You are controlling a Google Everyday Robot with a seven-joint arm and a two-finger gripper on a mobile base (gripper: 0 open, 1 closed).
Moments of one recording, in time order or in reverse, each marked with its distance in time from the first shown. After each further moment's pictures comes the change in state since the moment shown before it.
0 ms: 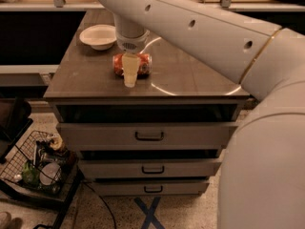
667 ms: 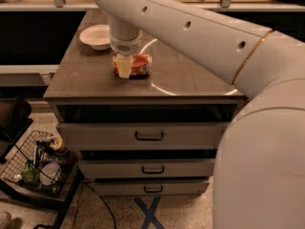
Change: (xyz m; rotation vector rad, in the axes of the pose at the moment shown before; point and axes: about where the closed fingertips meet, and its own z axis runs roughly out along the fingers) arm -0.027 0.007 0.009 -0.030 -0.077 -0.038
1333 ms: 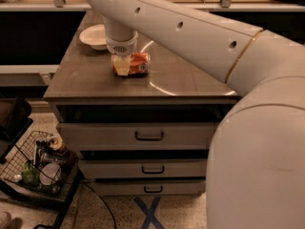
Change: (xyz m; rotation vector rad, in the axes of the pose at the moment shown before) arm -0.007 0.005 0.005 -0.017 0.019 -0.068
